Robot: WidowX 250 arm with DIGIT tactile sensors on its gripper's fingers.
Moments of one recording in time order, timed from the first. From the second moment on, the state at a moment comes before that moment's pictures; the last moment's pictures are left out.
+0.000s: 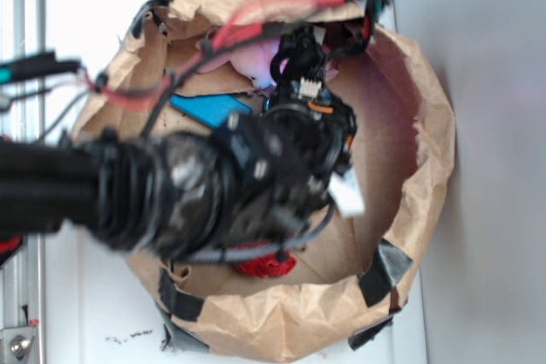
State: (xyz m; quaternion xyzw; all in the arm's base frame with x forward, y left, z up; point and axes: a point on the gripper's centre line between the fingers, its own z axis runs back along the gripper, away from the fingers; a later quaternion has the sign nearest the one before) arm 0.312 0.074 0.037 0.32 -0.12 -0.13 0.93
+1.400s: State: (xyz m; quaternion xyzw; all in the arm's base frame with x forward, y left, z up) arm 0.318 0.077 0.030 0.33 -0.14 -0.09 0.93
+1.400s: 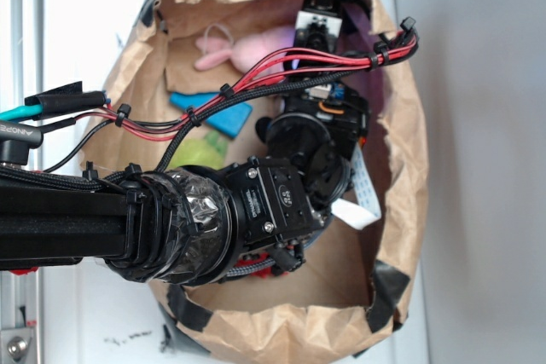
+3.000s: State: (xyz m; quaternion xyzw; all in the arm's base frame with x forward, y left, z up) arm 0.302 0.112 0.072 0.15 -0.10 -0.11 0.98
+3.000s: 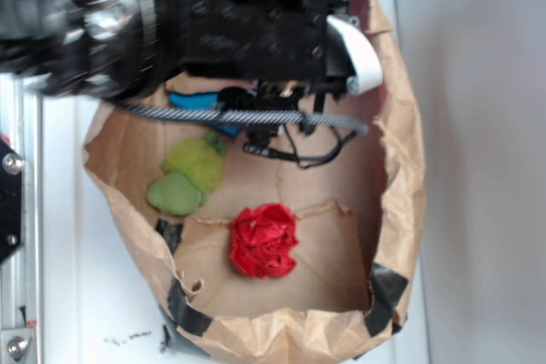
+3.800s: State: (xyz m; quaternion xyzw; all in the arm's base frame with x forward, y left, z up) arm 0.314 0.114 0.046 0.16 -0.08 -0.11 0.98
